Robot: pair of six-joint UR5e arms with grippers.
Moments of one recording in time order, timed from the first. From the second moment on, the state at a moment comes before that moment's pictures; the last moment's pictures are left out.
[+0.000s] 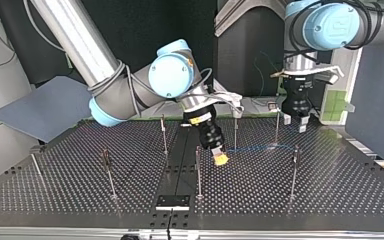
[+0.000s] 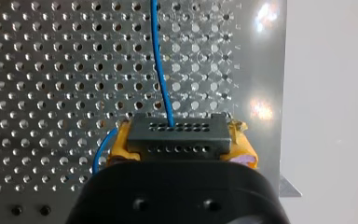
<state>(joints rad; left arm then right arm) 0.04 -1.38 -2.01 -2.89 -1.62 -1.95 2.45 -0.95 0.91 0.01 1.64 1.57</state>
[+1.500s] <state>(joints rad) -0.01 -1.55 -1.83 -2.74 -1.49 -1.91 2.45 -0.95 0.90 0.02 1.66 1.58</state>
